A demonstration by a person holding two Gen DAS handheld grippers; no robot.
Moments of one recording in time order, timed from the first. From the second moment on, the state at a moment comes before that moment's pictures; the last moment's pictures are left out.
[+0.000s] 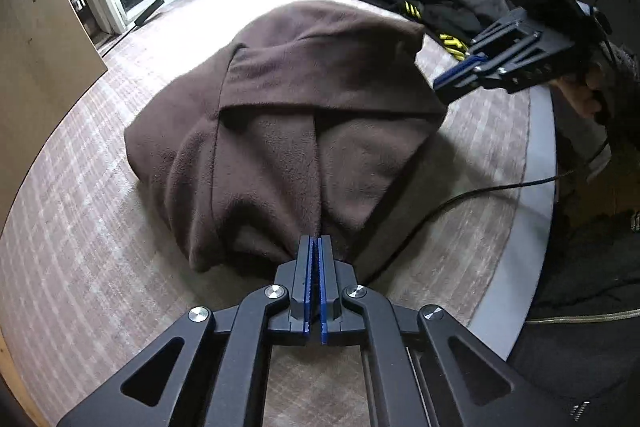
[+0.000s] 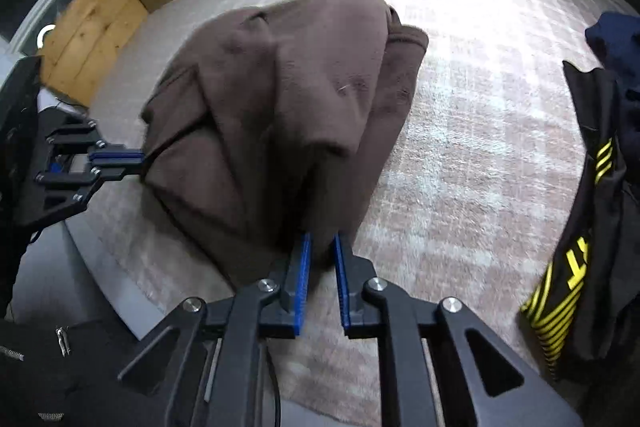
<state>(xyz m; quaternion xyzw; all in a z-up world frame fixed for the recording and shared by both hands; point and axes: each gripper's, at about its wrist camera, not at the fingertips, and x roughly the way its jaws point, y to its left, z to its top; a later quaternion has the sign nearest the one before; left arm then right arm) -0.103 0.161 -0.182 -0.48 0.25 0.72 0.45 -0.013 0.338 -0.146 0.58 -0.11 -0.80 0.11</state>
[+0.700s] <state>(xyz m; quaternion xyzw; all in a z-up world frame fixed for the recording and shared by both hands) -0.112 0.336 -0.176 -0.39 0.34 0.70 0.49 -0.088 0.436 -0.117 0.51 -0.13 -0.84 0.10</state>
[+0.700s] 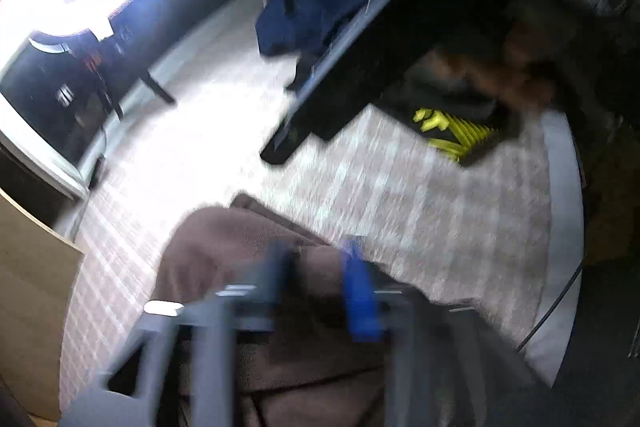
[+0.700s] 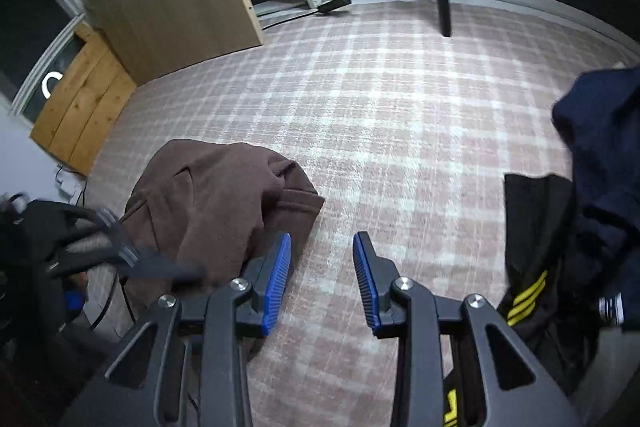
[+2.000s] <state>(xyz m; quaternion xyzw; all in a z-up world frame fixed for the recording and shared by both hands) -0.141 0.182 -0.135 -0.50 0.17 0.74 0.40 -0.083 0.384 -0.082 0.42 -0.11 -0.87 0.23</state>
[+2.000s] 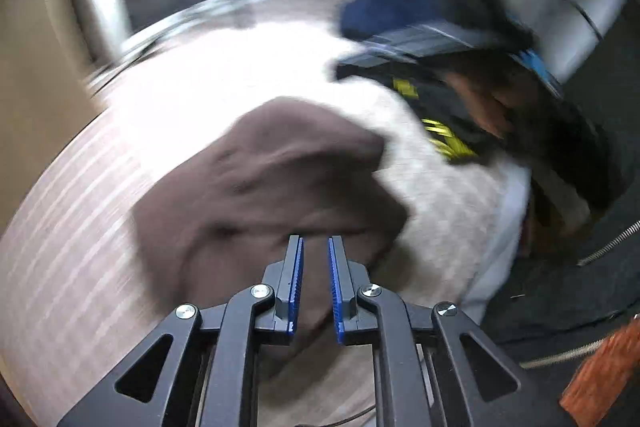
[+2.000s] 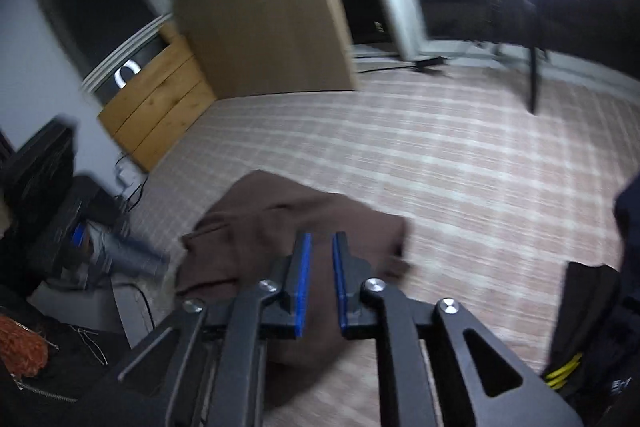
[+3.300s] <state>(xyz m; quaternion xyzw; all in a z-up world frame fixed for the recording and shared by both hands) -0.175 0.138 -0.205 -0.49 0.13 0.77 0.39 -0.027 0.316 -0.080 0.48 -0.12 -0.86 0.09</state>
